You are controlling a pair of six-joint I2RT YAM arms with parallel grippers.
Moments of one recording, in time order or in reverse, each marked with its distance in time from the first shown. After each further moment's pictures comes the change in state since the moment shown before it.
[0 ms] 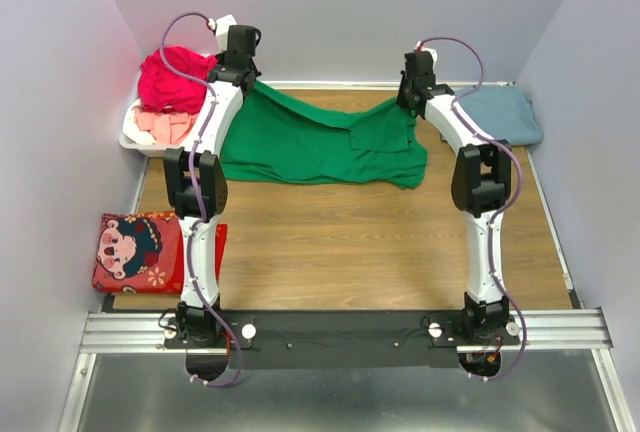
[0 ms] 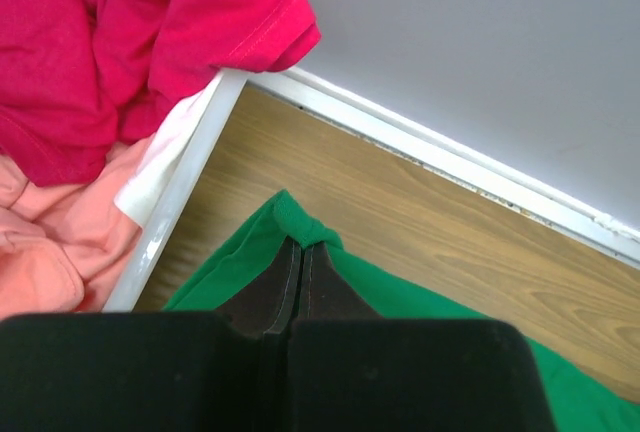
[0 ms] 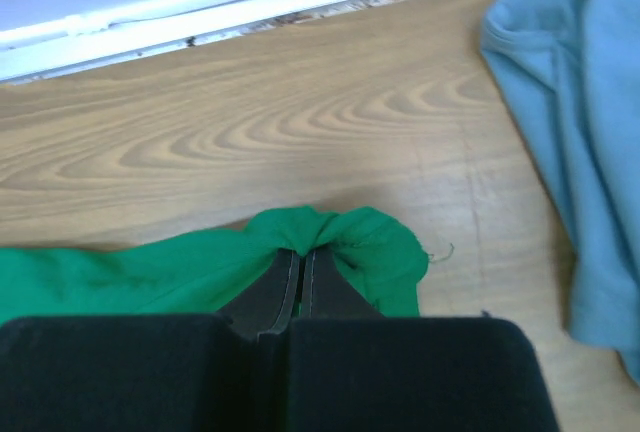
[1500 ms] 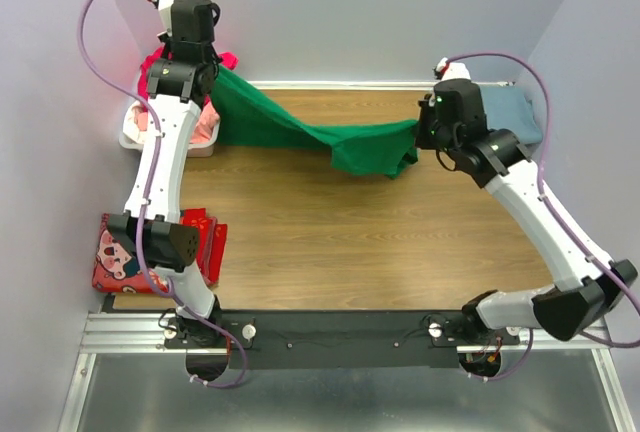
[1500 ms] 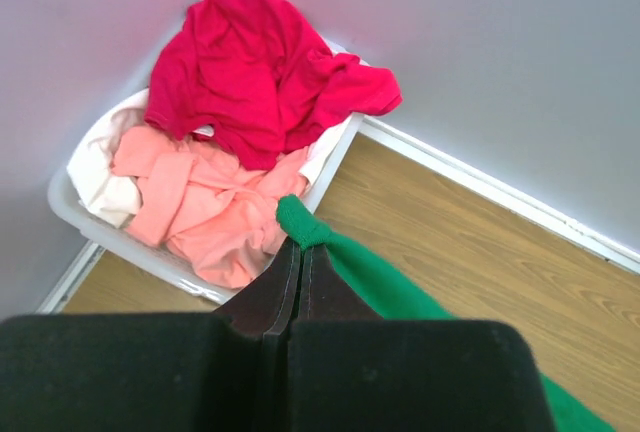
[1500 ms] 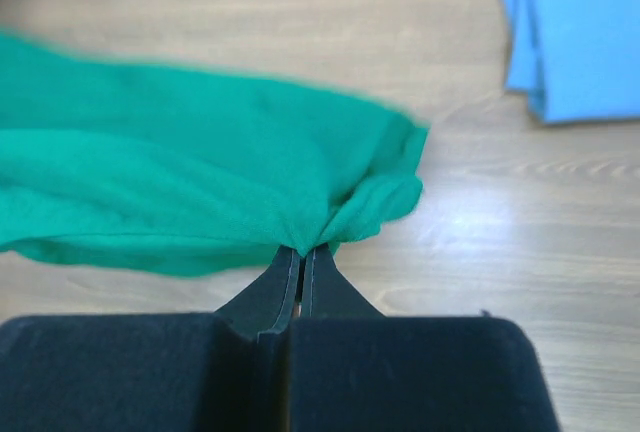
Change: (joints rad) left arm -0.001 -0.512 -0.089 -0.291 -0.125 0.074; right arm 0.270 -0.984 -0.594 -0.299 0.049 0.006
